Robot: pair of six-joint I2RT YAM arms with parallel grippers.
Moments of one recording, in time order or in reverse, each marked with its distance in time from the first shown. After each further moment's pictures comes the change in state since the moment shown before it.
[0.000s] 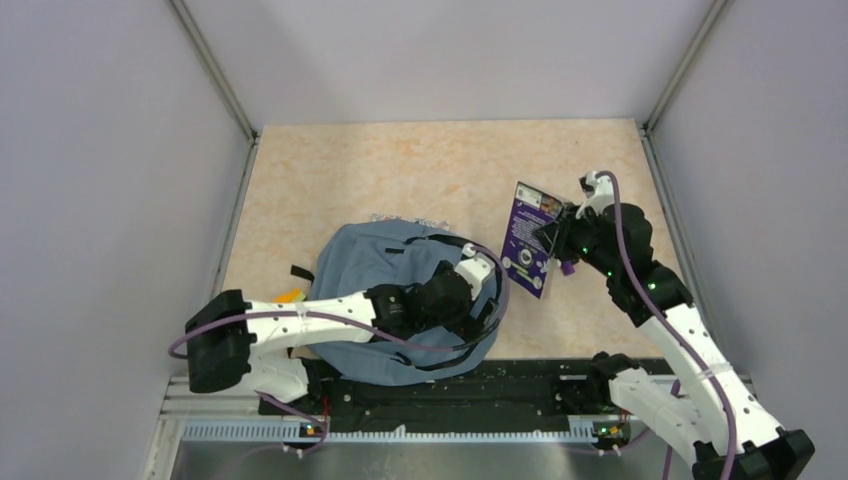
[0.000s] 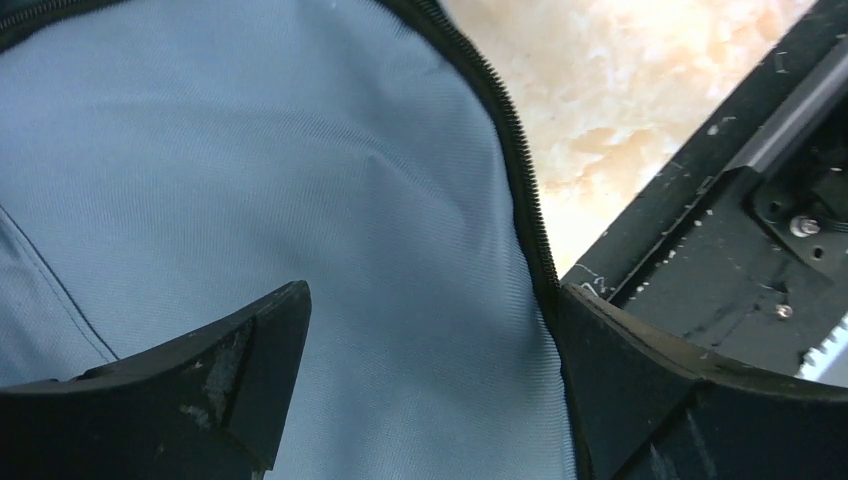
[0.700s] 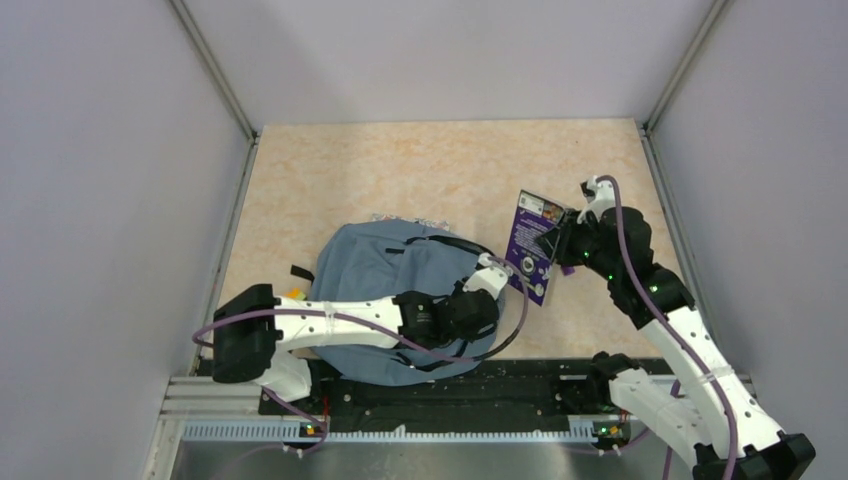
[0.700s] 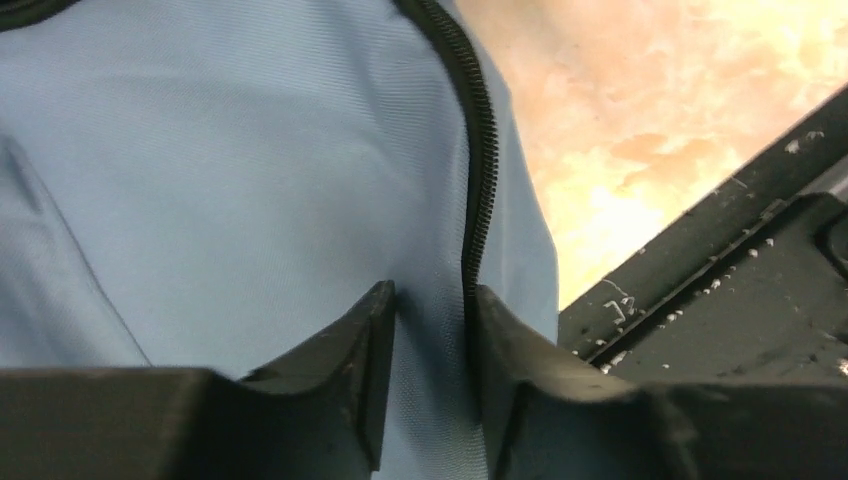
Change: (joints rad) left arm -0.114 0.158 0.141 -0.150 -0.214 -0.112; right arm 0.000 -0.044 -0.021 -0.069 0.016 0.023
